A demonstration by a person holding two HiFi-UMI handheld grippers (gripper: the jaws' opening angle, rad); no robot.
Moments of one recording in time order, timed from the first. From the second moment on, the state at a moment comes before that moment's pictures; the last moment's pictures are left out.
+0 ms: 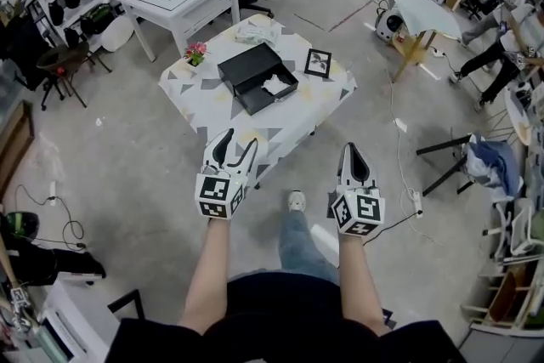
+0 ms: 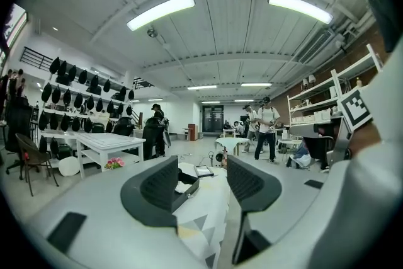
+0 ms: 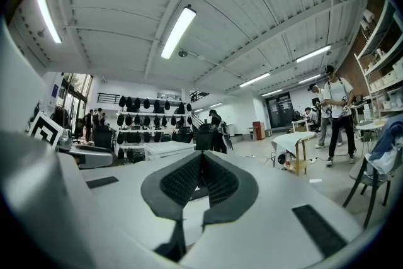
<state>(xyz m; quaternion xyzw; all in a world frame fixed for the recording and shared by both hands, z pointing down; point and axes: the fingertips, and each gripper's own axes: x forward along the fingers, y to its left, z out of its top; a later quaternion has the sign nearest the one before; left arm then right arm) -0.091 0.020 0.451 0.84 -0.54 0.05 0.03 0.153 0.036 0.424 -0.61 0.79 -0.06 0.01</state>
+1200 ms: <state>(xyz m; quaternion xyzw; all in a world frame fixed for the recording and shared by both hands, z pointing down) -0.084 -0.282 0.470 0.77 -0.63 0.07 0.07 0.108 -0.337 0.446 -0.47 0.88 -0.08 -0.04</state>
